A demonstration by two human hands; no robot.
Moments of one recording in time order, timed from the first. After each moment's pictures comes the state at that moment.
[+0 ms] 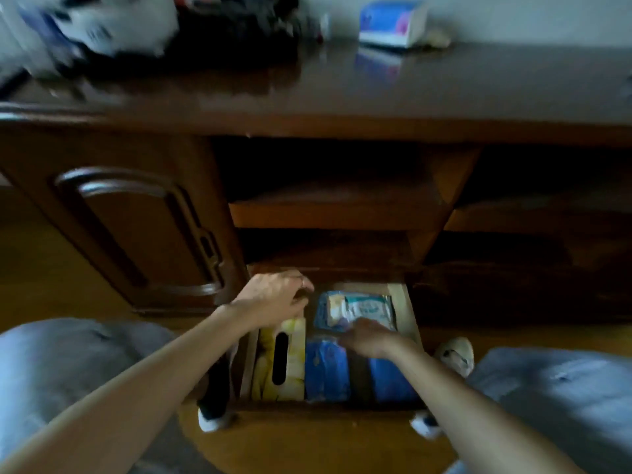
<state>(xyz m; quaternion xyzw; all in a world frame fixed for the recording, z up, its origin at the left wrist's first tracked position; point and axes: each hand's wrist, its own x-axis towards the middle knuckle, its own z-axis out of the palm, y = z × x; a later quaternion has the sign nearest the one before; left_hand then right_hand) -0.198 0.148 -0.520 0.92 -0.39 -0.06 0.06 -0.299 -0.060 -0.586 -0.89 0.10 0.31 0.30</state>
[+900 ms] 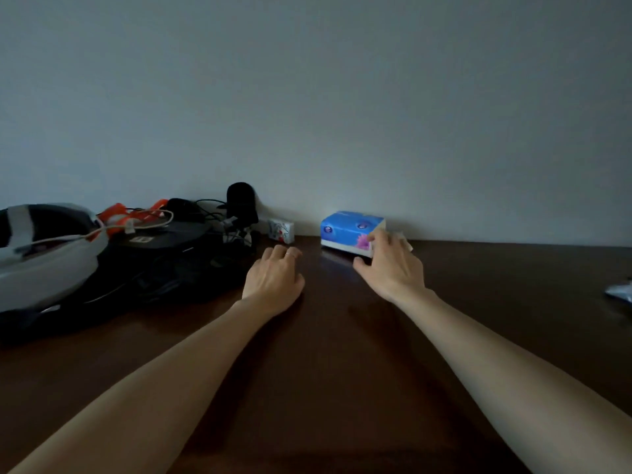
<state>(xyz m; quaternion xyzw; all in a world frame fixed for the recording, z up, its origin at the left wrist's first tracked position) 0.143 -0.064 -0.292 0.92 -0.28 0.22 0.18 0.054 -0.269 -0.255 -0.95 0.17 -0.26 0.07</state>
